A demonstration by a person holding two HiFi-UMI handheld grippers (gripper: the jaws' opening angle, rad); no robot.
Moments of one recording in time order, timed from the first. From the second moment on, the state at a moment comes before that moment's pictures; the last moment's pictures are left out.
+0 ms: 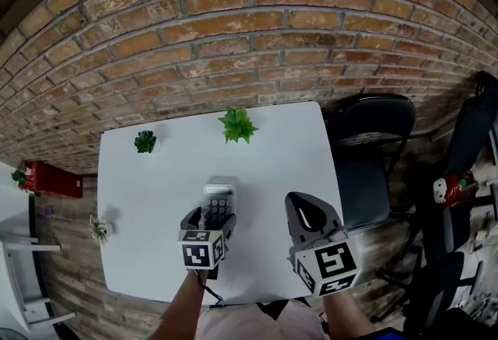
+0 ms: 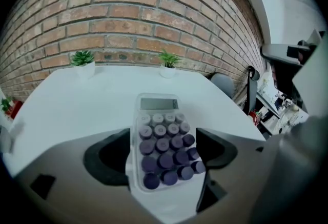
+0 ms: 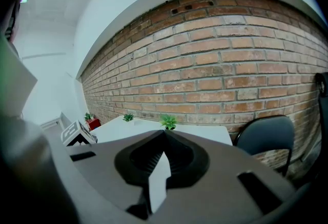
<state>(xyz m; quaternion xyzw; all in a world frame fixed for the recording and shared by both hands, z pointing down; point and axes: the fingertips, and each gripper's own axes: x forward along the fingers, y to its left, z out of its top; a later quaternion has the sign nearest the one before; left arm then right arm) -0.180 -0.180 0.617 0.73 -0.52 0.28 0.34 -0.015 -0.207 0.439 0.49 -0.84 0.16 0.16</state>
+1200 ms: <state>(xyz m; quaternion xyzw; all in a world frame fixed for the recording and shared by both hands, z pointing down) -0.191 -0.182 0.273 0.75 -0.66 0.00 0.01 -0.071 -0.212 0.293 0.44 -0.90 -0.01 0.06</state>
